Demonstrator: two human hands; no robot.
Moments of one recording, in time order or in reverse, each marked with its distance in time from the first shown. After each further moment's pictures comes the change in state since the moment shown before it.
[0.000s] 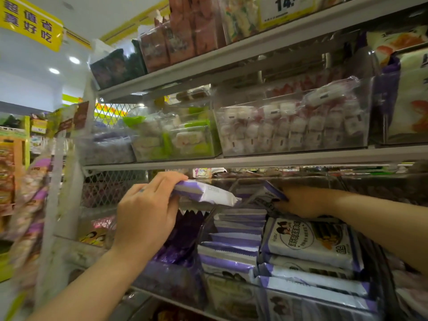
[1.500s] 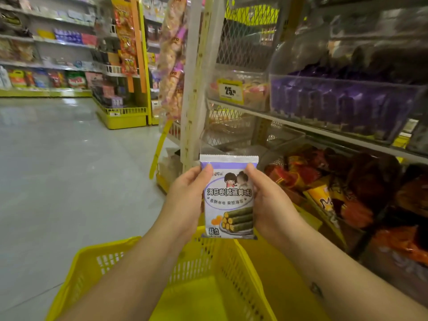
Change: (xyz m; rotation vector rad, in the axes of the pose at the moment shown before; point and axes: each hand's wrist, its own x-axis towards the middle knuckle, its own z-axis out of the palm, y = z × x) left_hand -0.301 -0.082 -0.125 -1.112 -0.133 -1.630; right_hand -0.095 -0.368 0.275 2.028 -0.466 0.283
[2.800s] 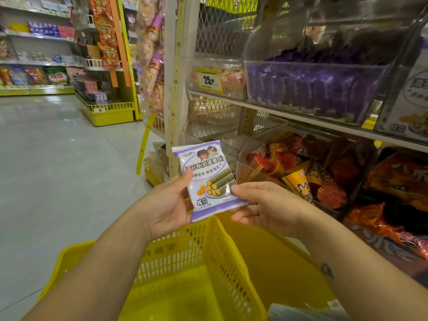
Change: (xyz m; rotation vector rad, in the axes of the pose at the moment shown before) left_hand 0.004 -0.008 -0.009 -0.122 -0.230 -0.452; right_hand -0.028 -0.032 -0.045 -0.402 -0.132 0.326
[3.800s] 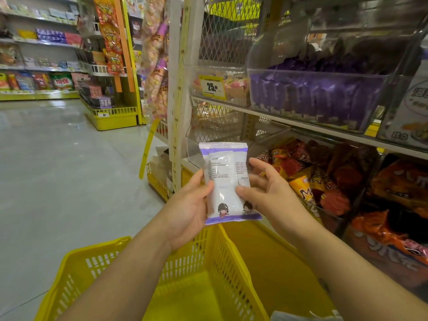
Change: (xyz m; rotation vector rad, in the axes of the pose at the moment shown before) left_hand 0.003 -0.015 0.018 -0.002 -0.259 0.176; right_hand 0.006 0.004 0.006 -0.123 0.298 -0.410
